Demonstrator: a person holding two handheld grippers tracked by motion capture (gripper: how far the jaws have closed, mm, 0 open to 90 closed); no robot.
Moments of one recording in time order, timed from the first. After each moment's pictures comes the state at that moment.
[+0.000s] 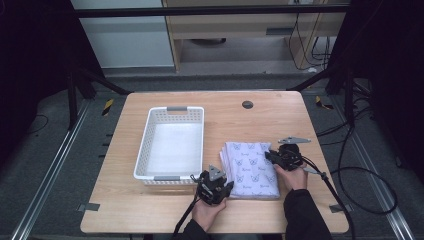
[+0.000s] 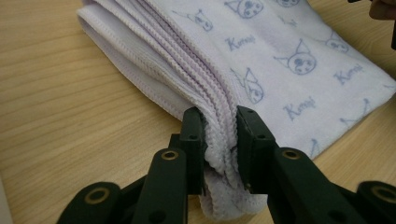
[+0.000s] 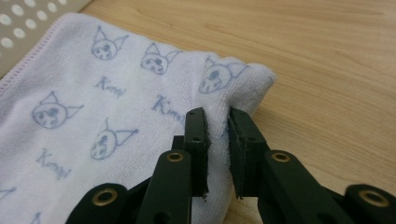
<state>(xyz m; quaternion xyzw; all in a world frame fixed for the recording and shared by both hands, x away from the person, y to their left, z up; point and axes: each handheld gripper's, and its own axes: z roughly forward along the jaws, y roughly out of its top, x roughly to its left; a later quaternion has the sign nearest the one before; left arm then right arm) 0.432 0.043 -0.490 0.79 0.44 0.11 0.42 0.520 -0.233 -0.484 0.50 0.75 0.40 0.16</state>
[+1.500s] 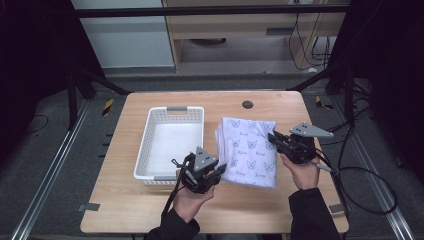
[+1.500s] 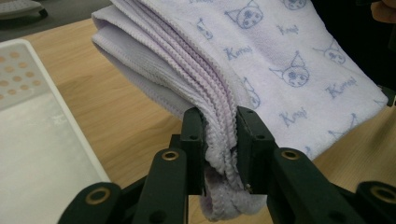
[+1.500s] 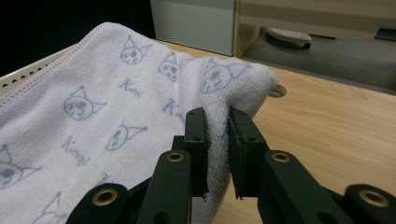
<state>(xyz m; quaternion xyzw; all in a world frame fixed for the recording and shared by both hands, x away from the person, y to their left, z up) 0.419 0.075 -0.378 0.80 0.36 0.18 0.45 0.476 -0.220 -0.373 0.43 0.72 0.49 0.25</state>
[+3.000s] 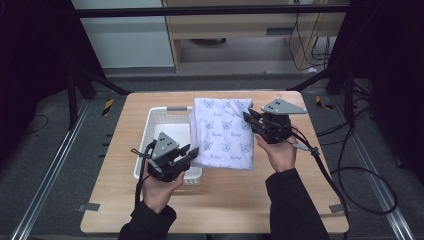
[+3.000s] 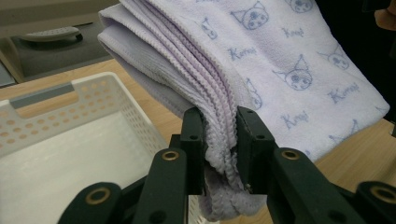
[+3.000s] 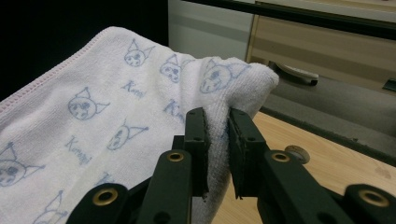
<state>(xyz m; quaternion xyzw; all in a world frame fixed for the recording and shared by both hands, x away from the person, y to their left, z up) 0.424 0.146 -0.337 0.76 0.38 0.21 0.49 0.494 -0.148 -0.310 0.37 0.73 0.50 0.28</state>
